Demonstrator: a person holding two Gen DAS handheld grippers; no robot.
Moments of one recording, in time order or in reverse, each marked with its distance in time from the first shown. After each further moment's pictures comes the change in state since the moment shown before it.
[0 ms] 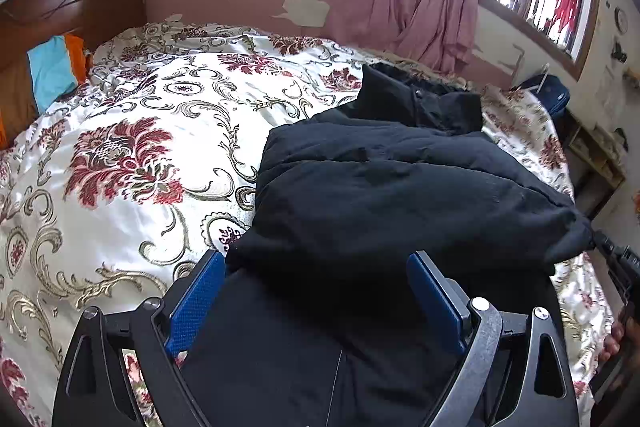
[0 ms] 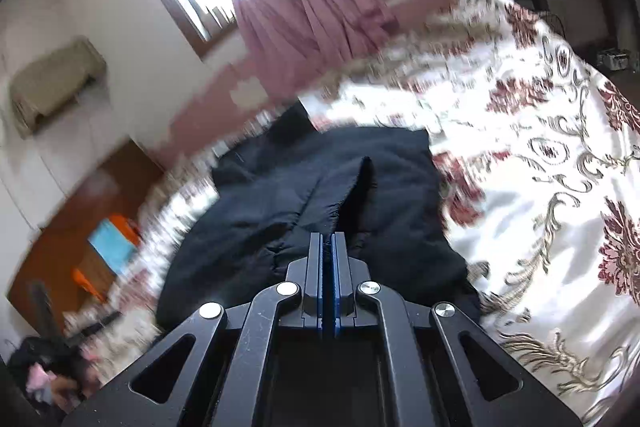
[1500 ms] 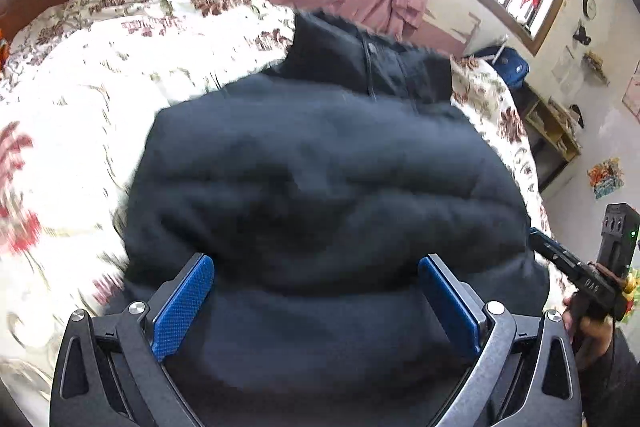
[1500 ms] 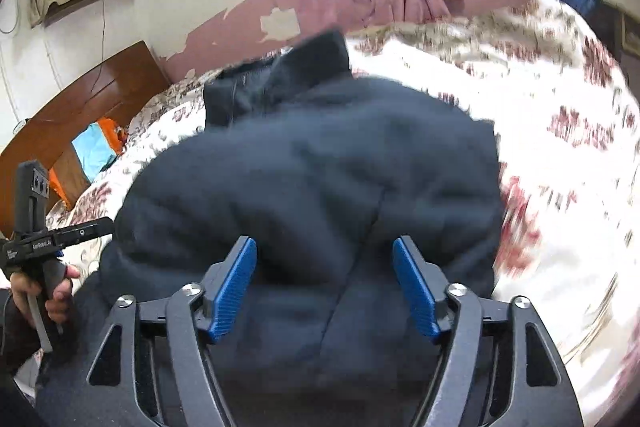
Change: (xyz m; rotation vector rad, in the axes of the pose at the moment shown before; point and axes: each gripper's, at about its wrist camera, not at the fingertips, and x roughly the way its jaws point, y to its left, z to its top) left arm 0.102 -0.025 0.037 0.051 0.112 -0.261; right arm 0.071 0.039 0.023 -0.297 0.137 0.004
